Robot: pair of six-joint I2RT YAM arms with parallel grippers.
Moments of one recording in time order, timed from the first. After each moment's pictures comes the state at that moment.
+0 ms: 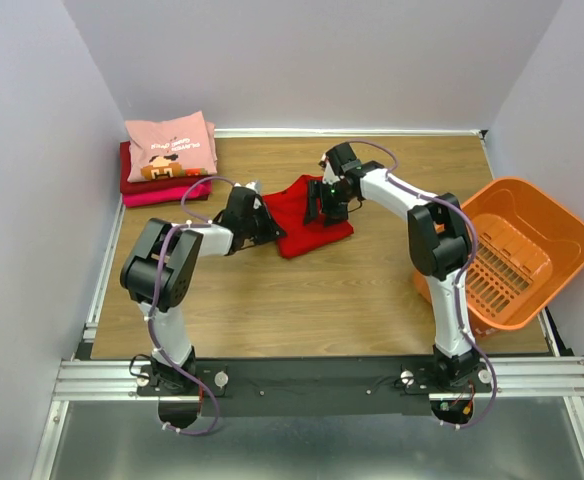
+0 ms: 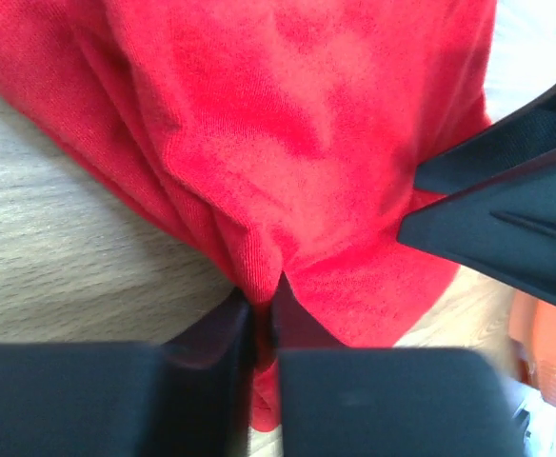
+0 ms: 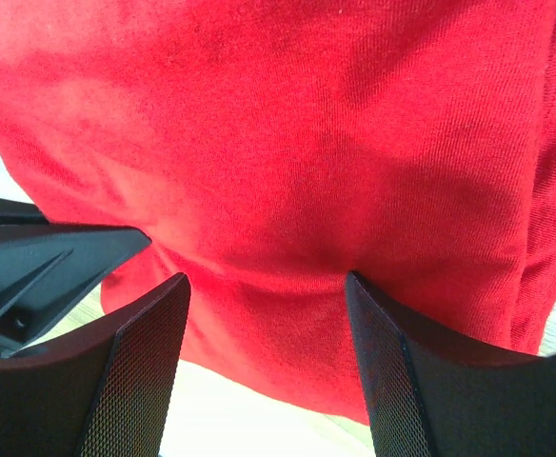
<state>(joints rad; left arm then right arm) -0.37 1.85 0.90 0.27 0.31 -0.73 0.48 2.24 1.77 -0.64 -0.35 0.39</state>
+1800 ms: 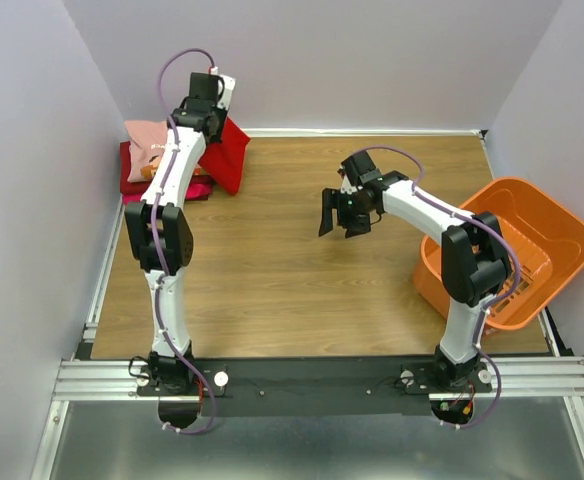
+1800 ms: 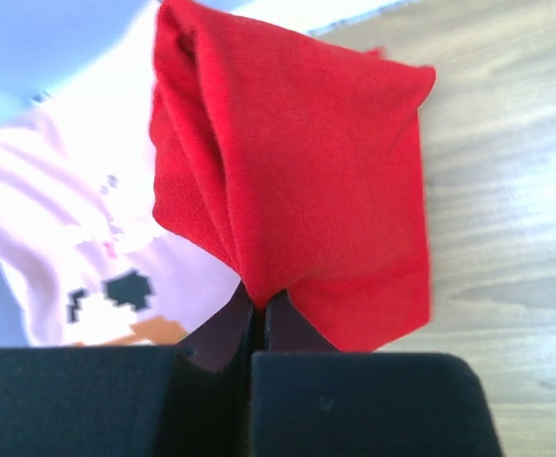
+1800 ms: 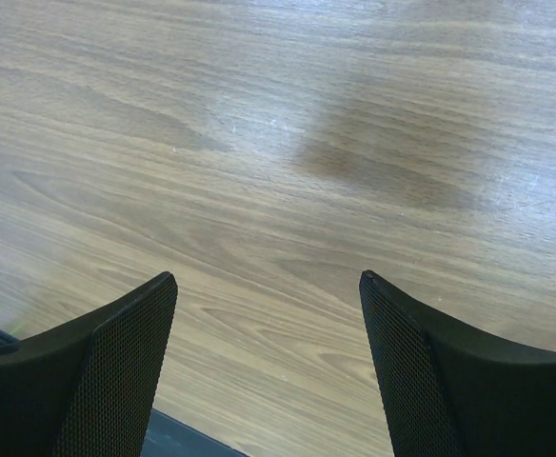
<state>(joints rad) -0.15 2.18 2.20 -0.72 -0.18 0.22 0.48 1.90 1.46 -0.66 -0.22 0.43</state>
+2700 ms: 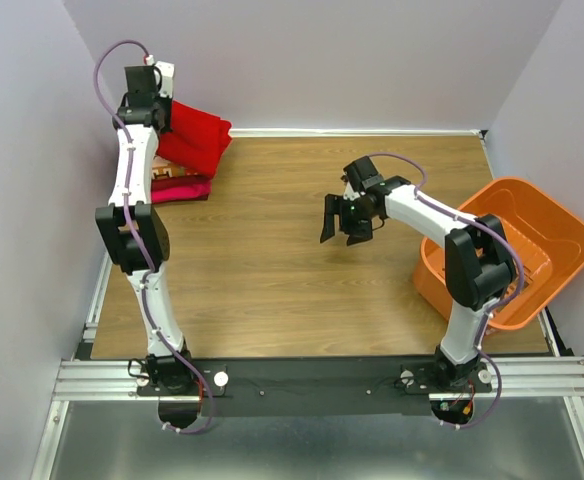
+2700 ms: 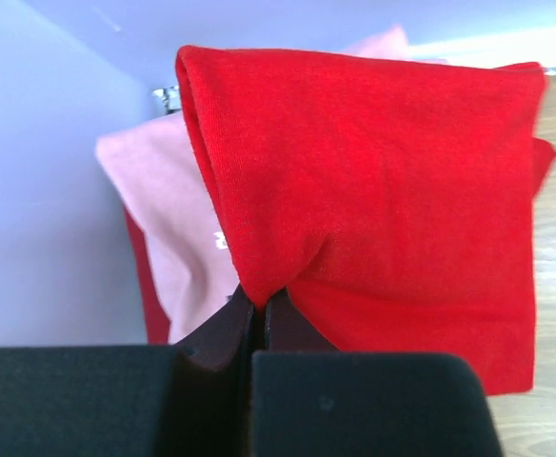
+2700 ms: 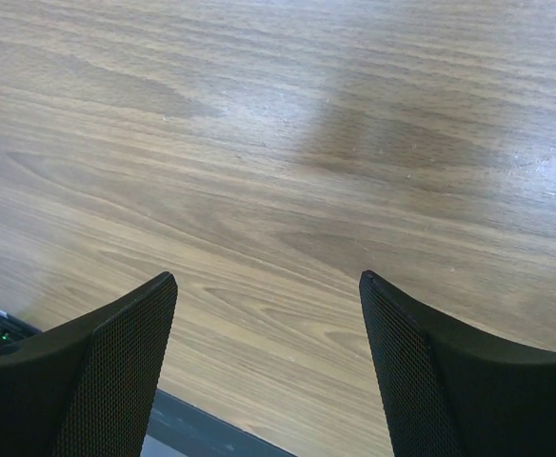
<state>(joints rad) 0.10 2.18 2.27 -0.67 -0.07 0.24 0.48 1.87 1.39 -0.66 -0.25 0.47</state>
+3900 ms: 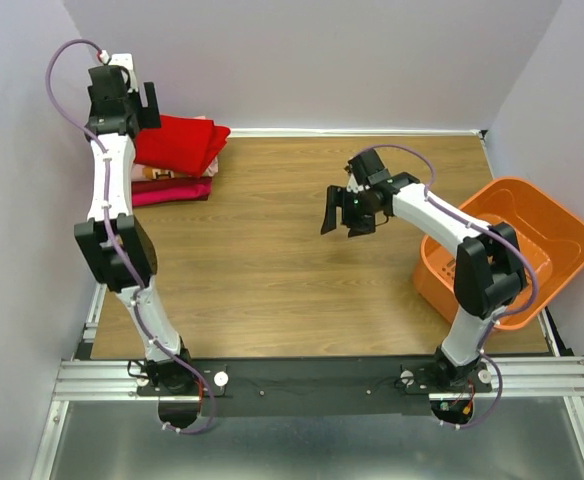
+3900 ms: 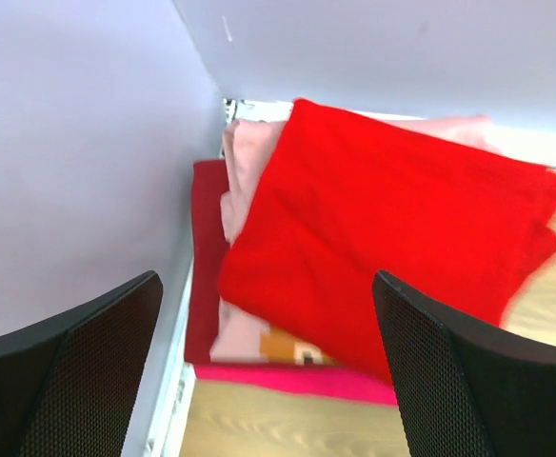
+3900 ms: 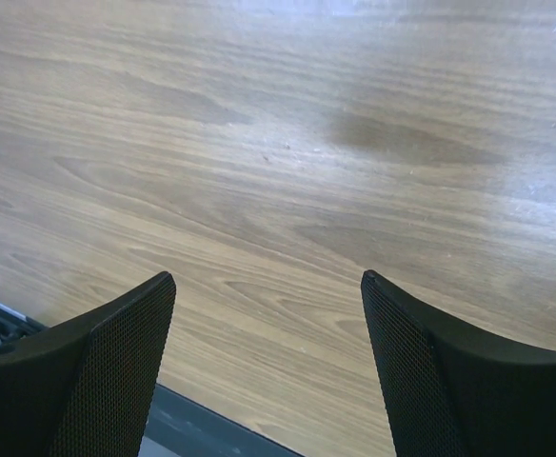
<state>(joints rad) 0.21 2.02 2.10 -0.52 -0.05 0.07 0.48 1.80 1.40 -0.67 -0.23 0.48</state>
